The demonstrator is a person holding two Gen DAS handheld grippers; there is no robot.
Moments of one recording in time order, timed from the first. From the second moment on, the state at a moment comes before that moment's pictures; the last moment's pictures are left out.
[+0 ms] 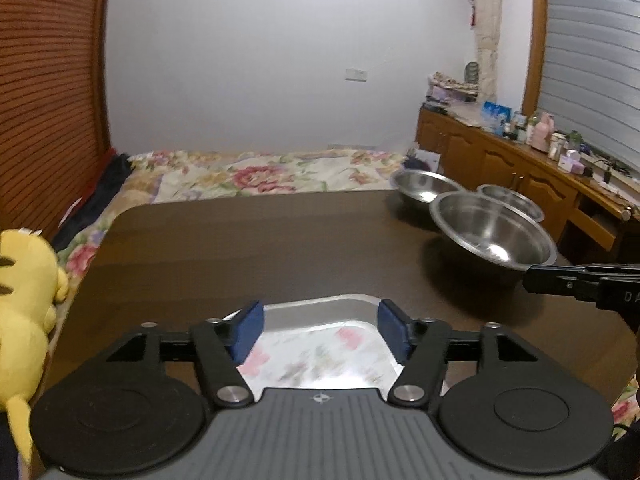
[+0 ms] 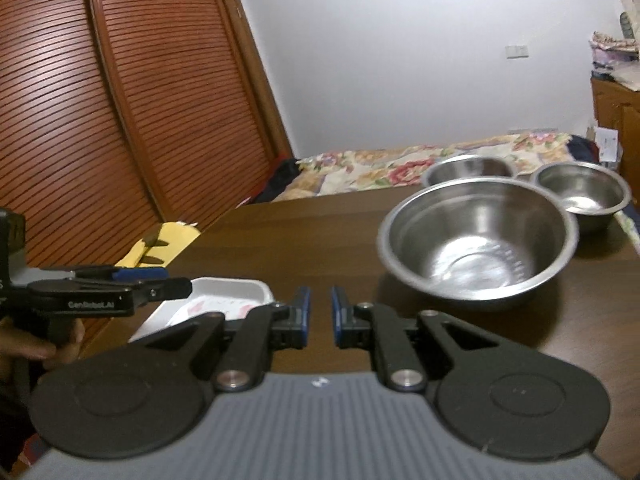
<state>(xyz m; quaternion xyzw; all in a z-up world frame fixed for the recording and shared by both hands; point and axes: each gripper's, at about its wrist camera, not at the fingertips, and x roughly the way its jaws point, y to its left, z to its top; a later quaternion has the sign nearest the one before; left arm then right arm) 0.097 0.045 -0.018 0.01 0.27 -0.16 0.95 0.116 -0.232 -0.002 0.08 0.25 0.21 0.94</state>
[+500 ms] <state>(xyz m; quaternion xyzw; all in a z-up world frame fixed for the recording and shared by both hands) 0.127 -0.042 -0.012 0.02 0.25 -0.23 0.94 0.128 -0.288 0.005 0.06 0.21 0.14 0.97</state>
